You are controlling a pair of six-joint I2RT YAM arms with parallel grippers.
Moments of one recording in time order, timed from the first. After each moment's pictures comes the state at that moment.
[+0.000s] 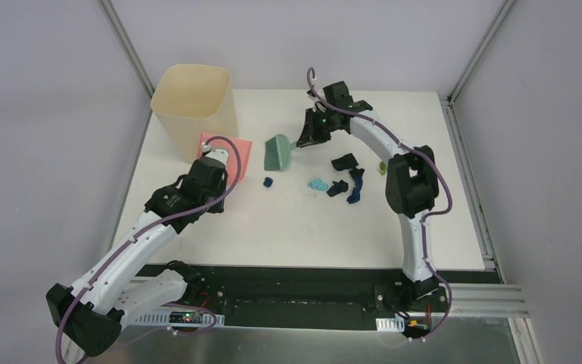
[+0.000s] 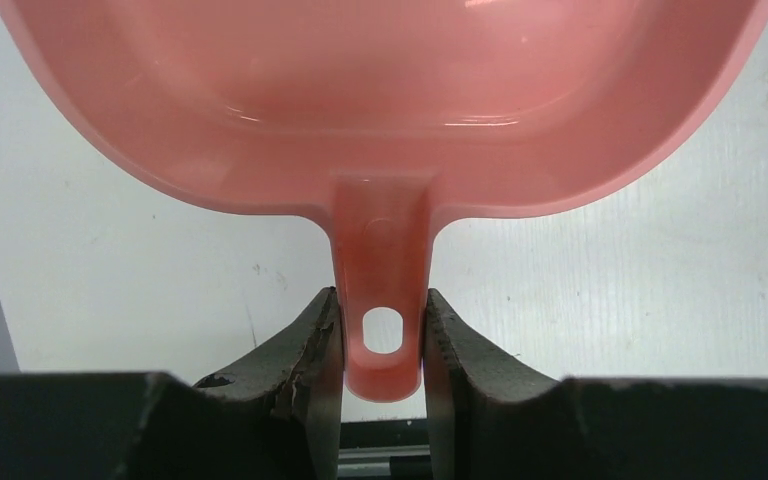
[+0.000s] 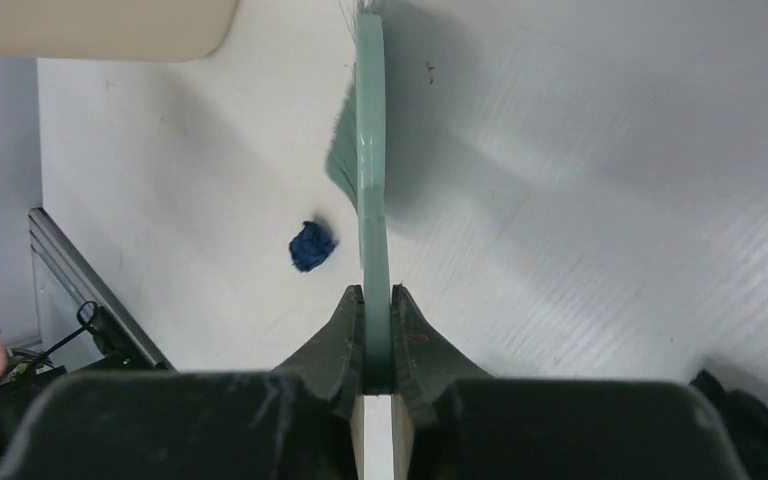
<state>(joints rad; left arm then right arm) -0.56 0.94 0.90 -0.90 -0.33 -0.26 0.45 2.13 1.91 -0.68 -0.50 0.30</state>
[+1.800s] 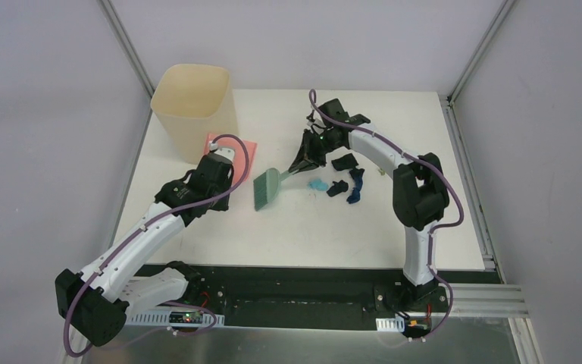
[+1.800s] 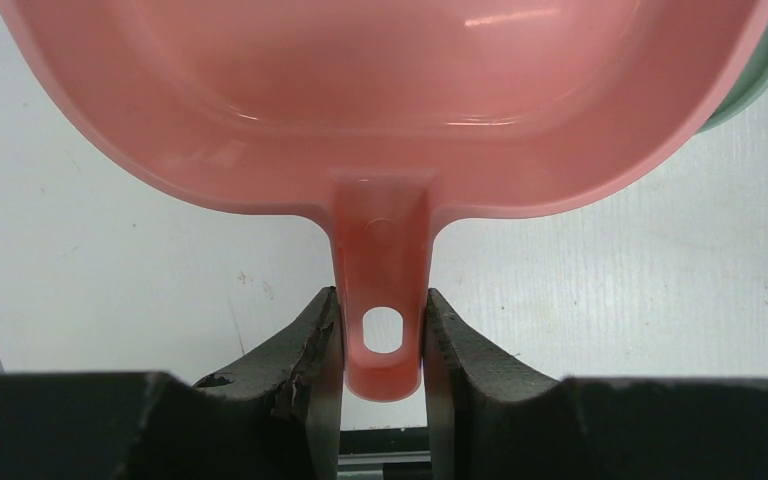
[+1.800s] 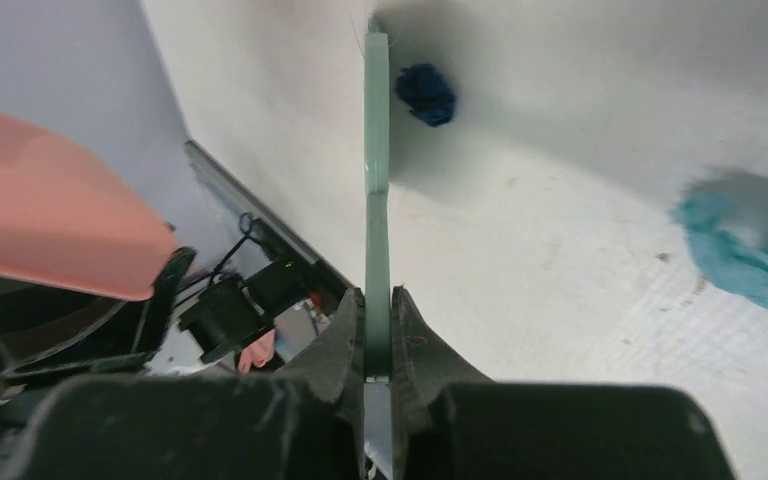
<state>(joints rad) -0.55 1.00 0.90 -0.84 -0.32 -0.26 0.52 2.03 1.66 -0.67 -0.71 0.68</state>
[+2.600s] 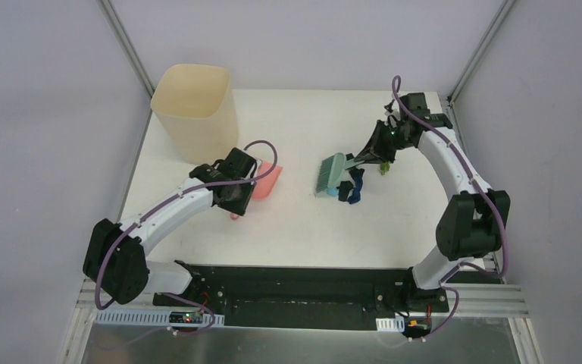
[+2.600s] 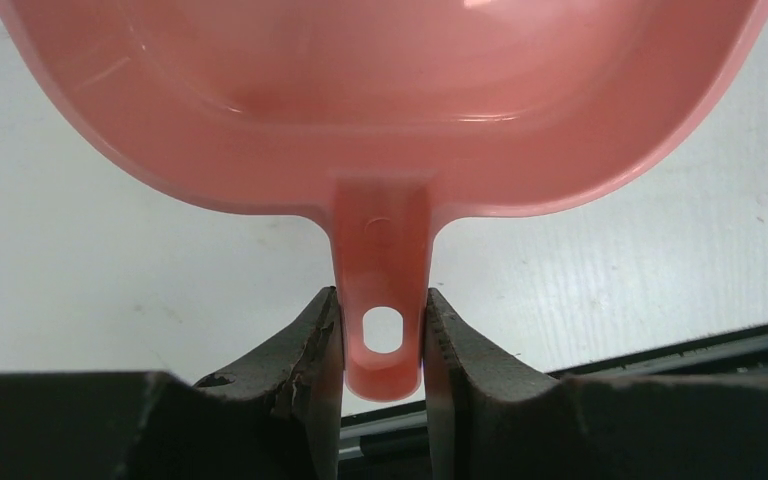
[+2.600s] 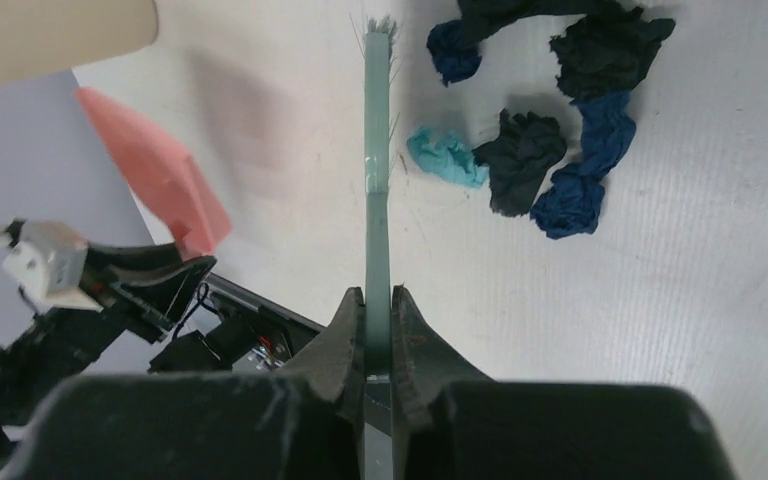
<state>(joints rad) -0.56 1.27 0.93 -0.83 -0.12 -0.20 0.14 1.68 1.46 -0.91 -0.51 0.49</state>
